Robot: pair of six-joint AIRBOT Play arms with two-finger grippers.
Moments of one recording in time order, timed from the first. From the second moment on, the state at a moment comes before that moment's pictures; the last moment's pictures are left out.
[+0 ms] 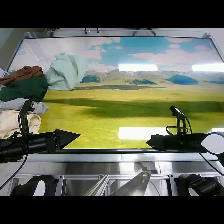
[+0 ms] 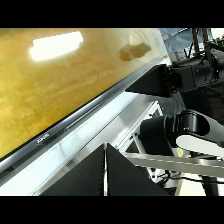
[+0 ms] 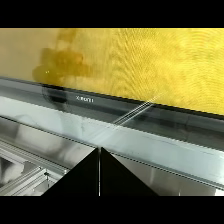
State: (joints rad) left arm 0.24 -0.53 0.37 0.35 -1.46 -0.89; right arm 0.32 -0.64 0.45 -0.97 1.05 1.74
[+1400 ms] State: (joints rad) left arm 0.24 -0.53 0.37 0.34 -1.26 -0.89; right arm 0.32 -0.64 0.44 -1.09 1.02 1.77
